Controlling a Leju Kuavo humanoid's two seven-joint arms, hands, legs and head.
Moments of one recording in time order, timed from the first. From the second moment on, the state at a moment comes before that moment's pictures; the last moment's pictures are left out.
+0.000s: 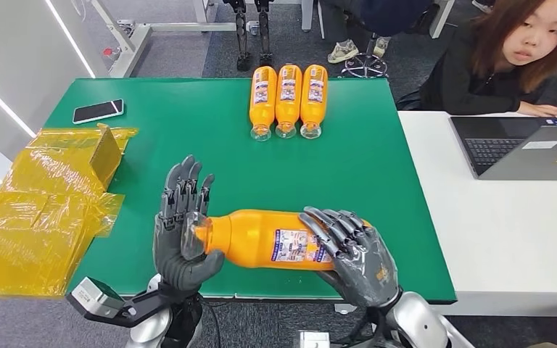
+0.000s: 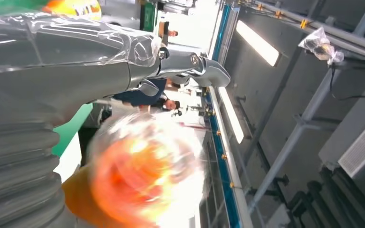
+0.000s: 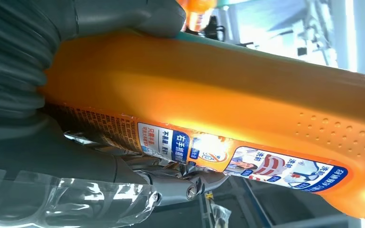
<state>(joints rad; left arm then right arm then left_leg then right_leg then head) -0.07 -0.24 -0.41 -1.26 -0.06 -0.23 -0.70 -0.14 -0.36 0.67 -1.72 1.22 -0.45 -0.14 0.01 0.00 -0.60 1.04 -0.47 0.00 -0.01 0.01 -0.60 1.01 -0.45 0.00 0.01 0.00</state>
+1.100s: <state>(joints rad) -0.15 -0.25 -0.47 -1.26 0.04 -0.35 -0.70 -0.03 -0.08 0.66 -1.70 1.15 -0.35 -0.19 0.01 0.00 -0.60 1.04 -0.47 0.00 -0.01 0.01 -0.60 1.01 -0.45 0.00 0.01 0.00</state>
